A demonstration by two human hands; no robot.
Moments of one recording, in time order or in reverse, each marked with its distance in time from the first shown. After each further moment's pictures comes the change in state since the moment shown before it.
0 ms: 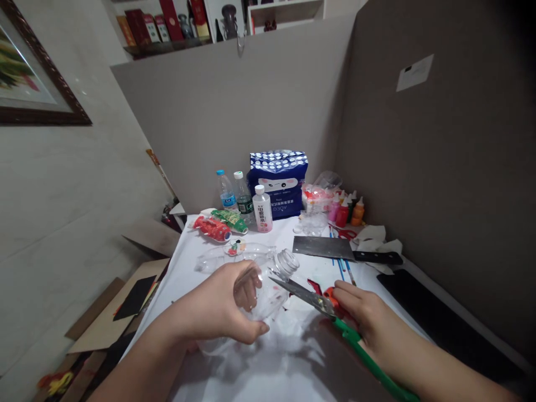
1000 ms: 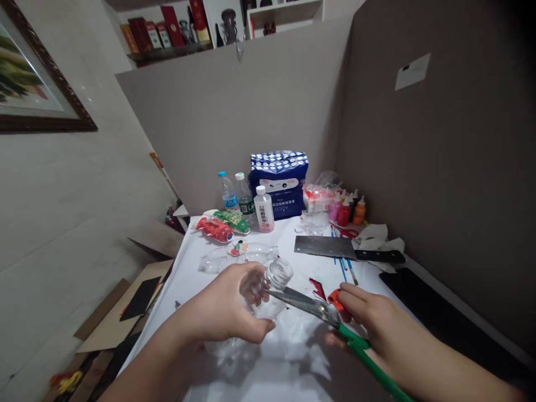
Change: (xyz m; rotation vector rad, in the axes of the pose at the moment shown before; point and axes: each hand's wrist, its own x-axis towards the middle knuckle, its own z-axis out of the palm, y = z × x) left_hand -0.002 0.007 0.010 -0.063 0.010 0.031; right_hand -0.008 -0.007 -0.011 -0.056 -0.142 0.090
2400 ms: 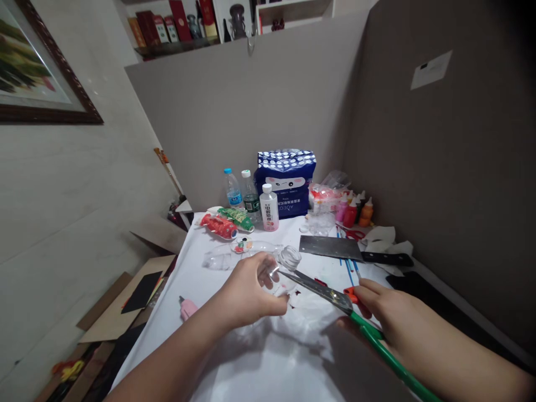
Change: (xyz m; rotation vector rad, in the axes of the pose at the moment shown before) left_hand 0.020 -0.019 0.020 -0.050 0.245 -0.057; right_hand 0.004 -0.004 -0.013 -0.157 0.037 0.114
